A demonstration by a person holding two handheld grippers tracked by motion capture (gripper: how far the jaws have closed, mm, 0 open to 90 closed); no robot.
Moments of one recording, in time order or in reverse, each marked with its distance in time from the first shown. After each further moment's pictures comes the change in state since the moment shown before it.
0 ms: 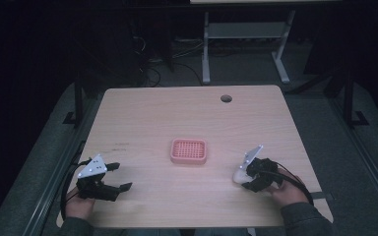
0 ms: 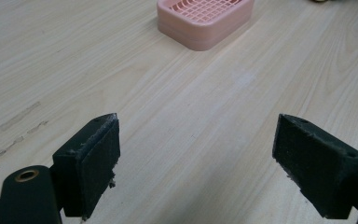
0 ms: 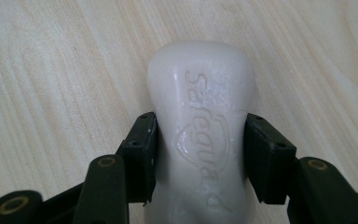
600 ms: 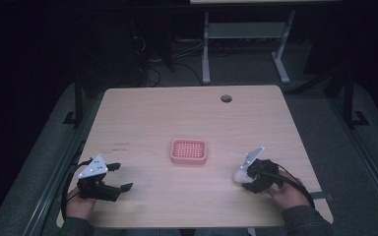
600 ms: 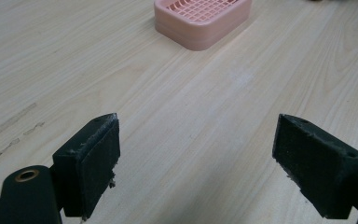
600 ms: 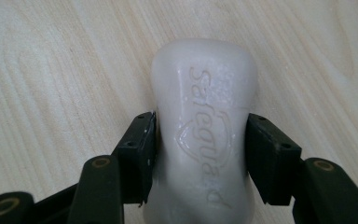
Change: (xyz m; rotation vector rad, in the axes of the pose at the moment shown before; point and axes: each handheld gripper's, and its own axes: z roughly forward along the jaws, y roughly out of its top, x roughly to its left) left arm -0.001 0.001 0.001 0.000 -0.006 0.004; right arm 0.004 -0.003 -0.001 -0.011 -0.023 0.029
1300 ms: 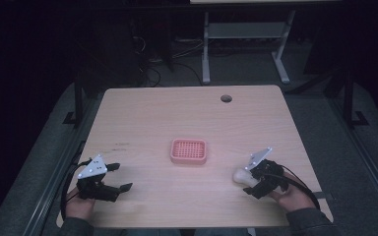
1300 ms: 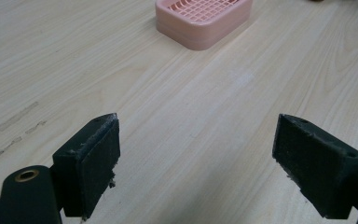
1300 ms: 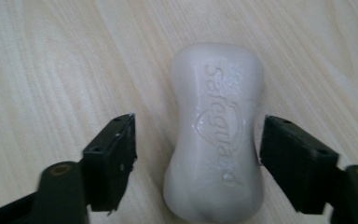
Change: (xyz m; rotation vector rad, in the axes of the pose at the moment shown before) left arm 0.000 -0.001 -0.001 -0.001 0.003 -0.005; right arm 0.003 -0.009 -0.013 -0.061 0.030 0.020
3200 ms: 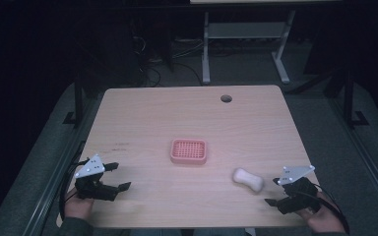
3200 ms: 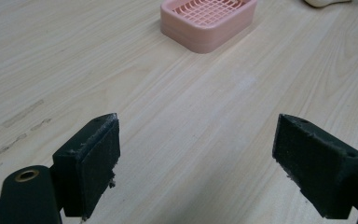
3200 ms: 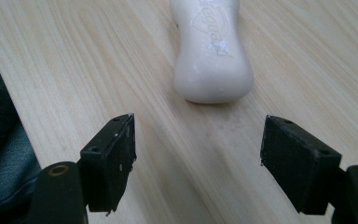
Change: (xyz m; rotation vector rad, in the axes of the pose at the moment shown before) left arm 0.003 -0.002 -0.002 -0.017 -0.001 -0.018; right arm 0.015 -0.076 -0.038 -0.156 -0.045 0.096
